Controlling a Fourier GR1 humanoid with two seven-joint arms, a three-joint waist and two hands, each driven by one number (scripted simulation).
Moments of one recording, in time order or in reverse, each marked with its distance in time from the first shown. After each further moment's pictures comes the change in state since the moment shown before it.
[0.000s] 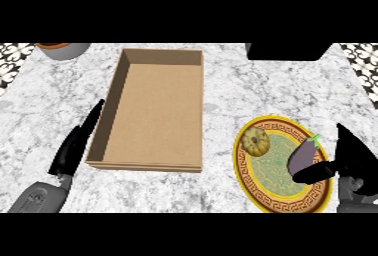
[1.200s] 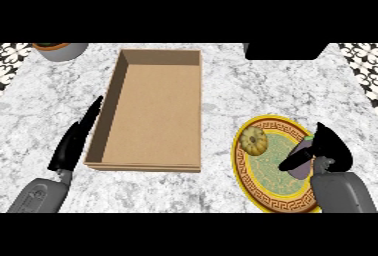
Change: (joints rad) left arm -0.014 -0.044 0.073 0.012 -0.058 -0.047 0.026; right arm -0.115 0.174 -0.137 0.315 0.109 0.036 -0.126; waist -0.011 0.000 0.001
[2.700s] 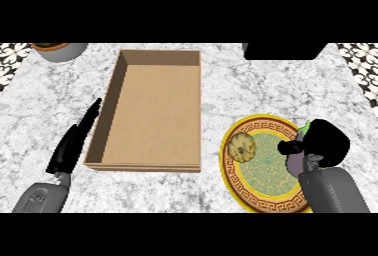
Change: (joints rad) left arm 0.037 -0.081 0.115 -0.022 -0.113 -0.092 -0.008; right arm -0.034 0.006 0.071 0.057 0.386 -0.051 -0.073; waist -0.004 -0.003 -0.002
